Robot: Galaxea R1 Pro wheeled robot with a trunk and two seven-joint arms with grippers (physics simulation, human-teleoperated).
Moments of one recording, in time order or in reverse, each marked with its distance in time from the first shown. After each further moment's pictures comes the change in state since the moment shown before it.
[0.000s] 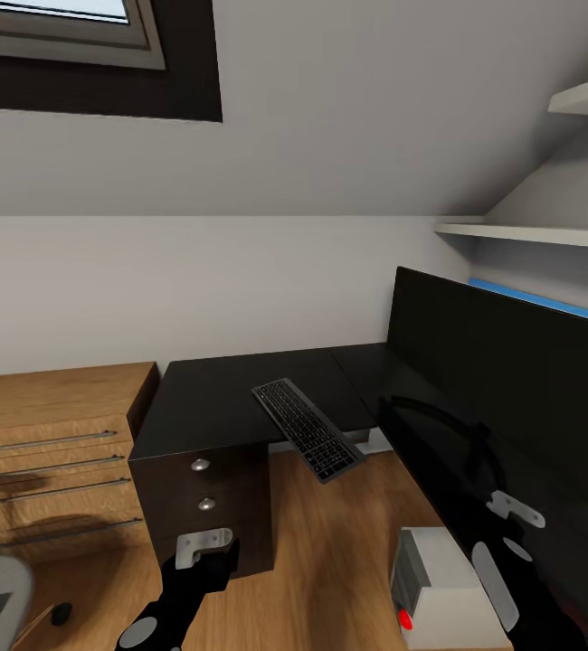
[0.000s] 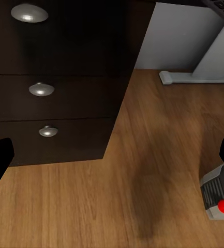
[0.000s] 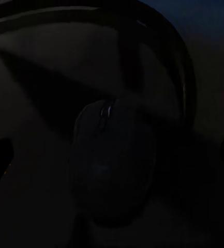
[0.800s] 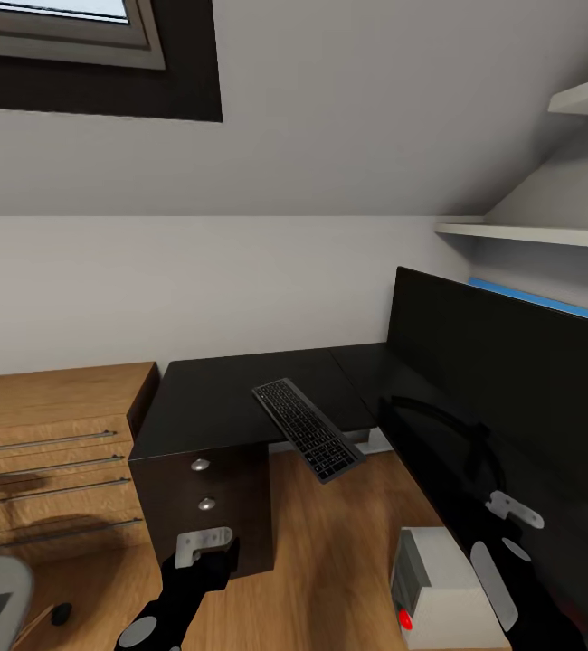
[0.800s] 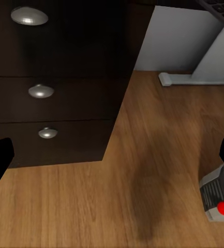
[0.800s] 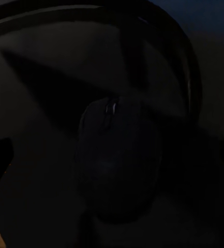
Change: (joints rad) left arm 0.000 0.000 0.000 -0.006 0.000 0.000 0.000; right arm 0.000 0.005 0.001 -0.002 -0.016 -0.003 0.000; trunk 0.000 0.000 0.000
